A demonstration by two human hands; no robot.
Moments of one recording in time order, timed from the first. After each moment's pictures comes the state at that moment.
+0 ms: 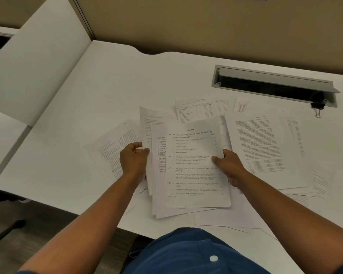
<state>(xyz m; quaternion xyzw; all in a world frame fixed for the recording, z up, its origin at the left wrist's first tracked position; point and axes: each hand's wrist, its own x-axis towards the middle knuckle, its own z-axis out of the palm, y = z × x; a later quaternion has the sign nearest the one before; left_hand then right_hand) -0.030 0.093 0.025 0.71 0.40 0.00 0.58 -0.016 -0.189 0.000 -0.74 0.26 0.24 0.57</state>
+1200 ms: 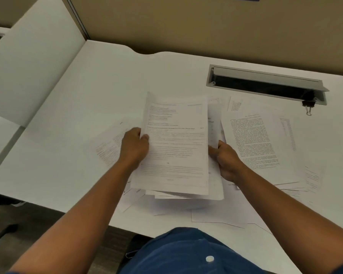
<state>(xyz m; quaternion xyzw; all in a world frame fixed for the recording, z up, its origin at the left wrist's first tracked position) -0.008 0.086 0.070 0.85 0.22 -0.07 0.47 -0.017 -0.182 0.024 -0.63 0.23 0.24 0.70</state>
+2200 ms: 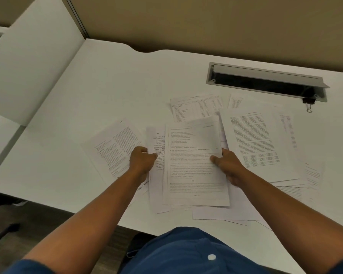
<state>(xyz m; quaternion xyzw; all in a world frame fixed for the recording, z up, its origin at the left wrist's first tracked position) -0.033 0.075 0.015 0.74 0.37 -0.16 0.54 -0.030 -0.200 -0.006 -0.74 0.25 0.26 0.57</state>
